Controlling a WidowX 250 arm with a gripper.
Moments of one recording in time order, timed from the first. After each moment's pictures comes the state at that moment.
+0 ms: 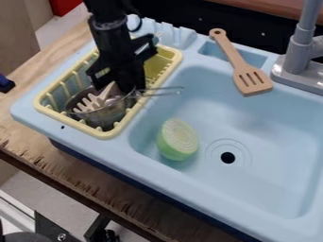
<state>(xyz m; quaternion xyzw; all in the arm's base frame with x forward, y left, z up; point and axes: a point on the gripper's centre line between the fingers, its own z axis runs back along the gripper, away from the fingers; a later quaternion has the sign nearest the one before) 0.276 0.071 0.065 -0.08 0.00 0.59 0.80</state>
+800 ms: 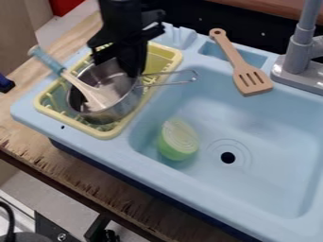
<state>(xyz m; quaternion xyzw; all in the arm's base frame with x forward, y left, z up) 0.275 0.047 0.105 0.04 -0.07 0.56 0.83</state>
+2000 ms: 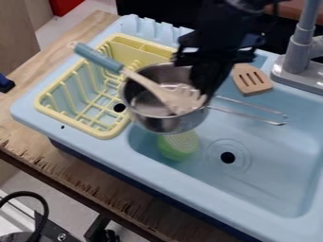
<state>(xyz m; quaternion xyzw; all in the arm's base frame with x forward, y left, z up) 0.275 -0.051 0.119 0.14 -0.05 0.45 0.88</state>
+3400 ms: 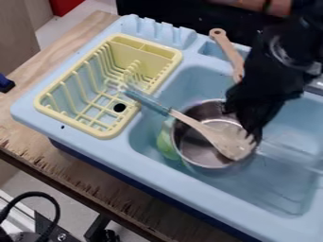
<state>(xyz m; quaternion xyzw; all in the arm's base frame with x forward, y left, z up) 0.274 -0.112 0.075 0.10 -0.09 0.43 0.89</state>
